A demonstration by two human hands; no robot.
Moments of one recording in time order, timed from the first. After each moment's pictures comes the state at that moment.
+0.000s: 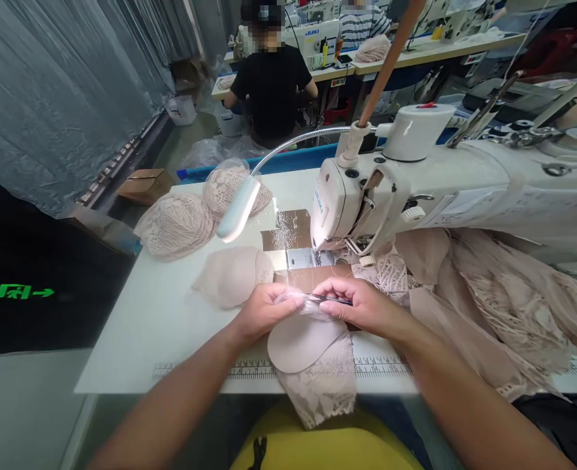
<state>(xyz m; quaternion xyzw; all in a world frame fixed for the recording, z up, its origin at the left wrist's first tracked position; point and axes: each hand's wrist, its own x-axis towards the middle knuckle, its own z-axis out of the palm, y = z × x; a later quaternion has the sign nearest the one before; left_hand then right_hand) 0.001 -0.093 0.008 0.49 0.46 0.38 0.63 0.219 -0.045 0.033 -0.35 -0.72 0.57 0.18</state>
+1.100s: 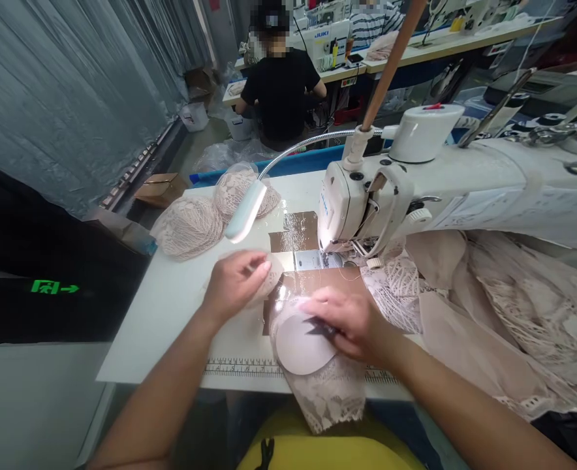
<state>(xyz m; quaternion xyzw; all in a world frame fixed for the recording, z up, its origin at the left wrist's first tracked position) -0.044 -0.079 0.056 0.68 0.61 0.35 0.18 0.201 -0.066 0.018 -0.23 -0.90 0.29 0.25</state>
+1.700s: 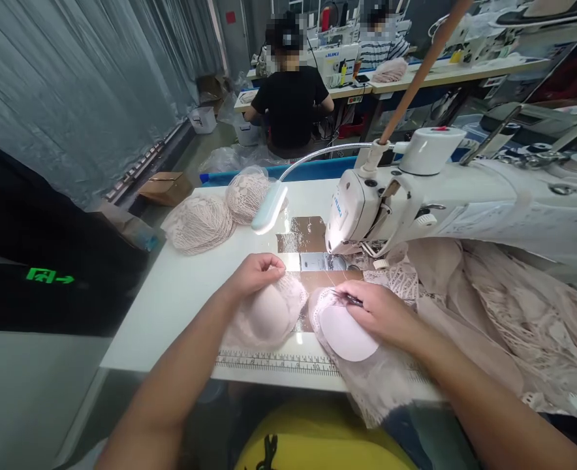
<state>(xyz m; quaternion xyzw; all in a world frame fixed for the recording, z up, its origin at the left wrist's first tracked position) -0.055 -0.060 0.027 0.56 0.55 0.36 0.52 0.221 -0.051 0.037 -0.42 -0.85 0.30 0.10</state>
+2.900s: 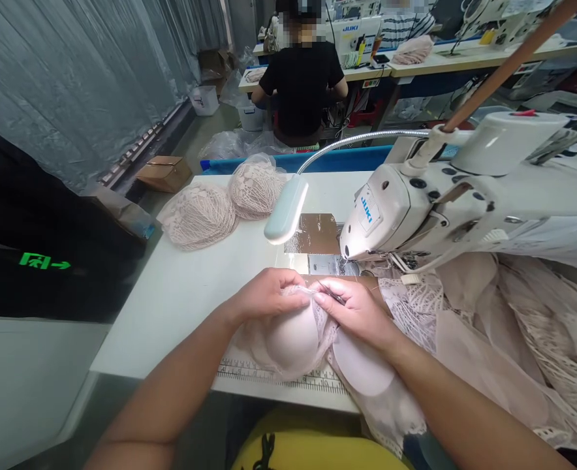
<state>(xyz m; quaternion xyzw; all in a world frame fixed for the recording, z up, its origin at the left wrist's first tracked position) -0.040 -0.071 0.039 0.62 0.50 0.28 0.54 0.163 -0.043 0.031 -0.35 -0.76 0.49 0.26</state>
